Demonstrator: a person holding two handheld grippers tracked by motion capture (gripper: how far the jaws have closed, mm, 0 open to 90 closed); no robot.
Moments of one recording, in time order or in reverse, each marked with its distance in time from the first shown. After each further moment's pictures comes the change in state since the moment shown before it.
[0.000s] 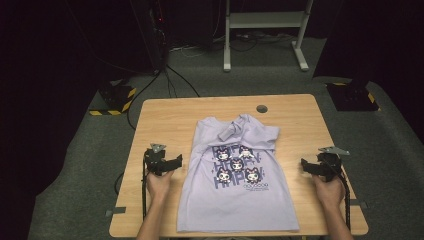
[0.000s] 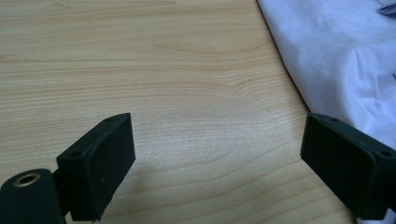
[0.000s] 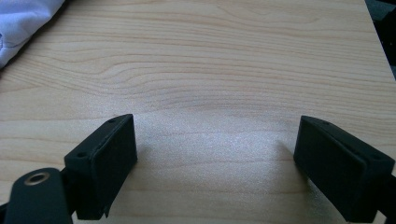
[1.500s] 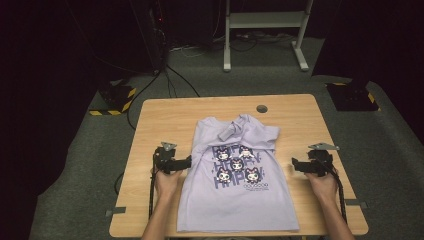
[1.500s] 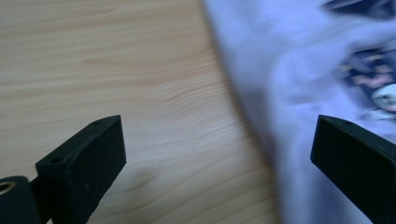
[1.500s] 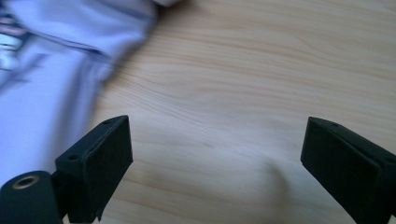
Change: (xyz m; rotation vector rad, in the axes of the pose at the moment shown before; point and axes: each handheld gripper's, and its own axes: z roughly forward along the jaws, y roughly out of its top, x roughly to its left) left arm -0.041 0.012 0.010 0.014 -0.080 0.073; right arm 0.035 0.019 0.000 0.008 0.104 -0.081
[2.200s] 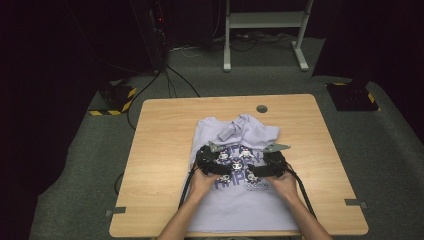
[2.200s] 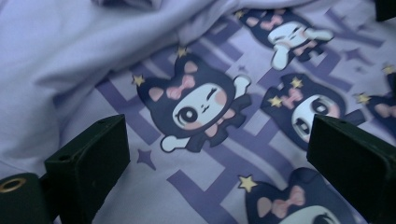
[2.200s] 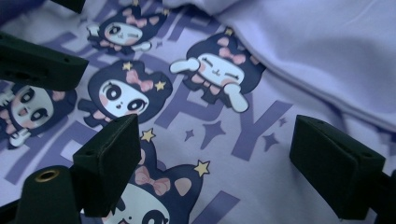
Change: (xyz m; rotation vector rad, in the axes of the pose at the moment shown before) left arm -0.108 0.012 0.043 0.121 -0.187 0.236; right arm 0.121 0.025 0.032 0.016 0.293 -0.197
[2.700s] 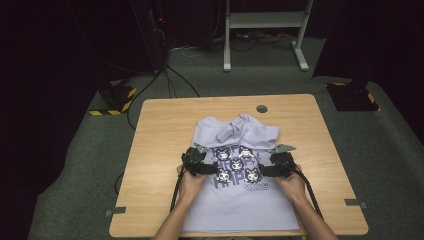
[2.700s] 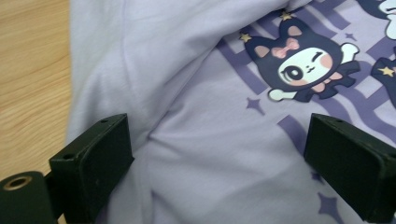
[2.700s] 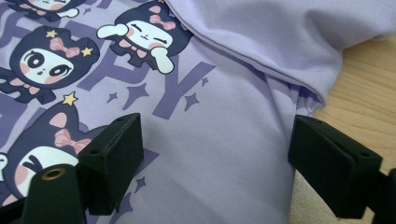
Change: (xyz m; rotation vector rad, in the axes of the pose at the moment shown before) left arm 0.031 -0.021 -0.020 -0.001 0.166 -0.079; right arm -0.022 -0.013 -0.011 0.046 -0.136 -0.001
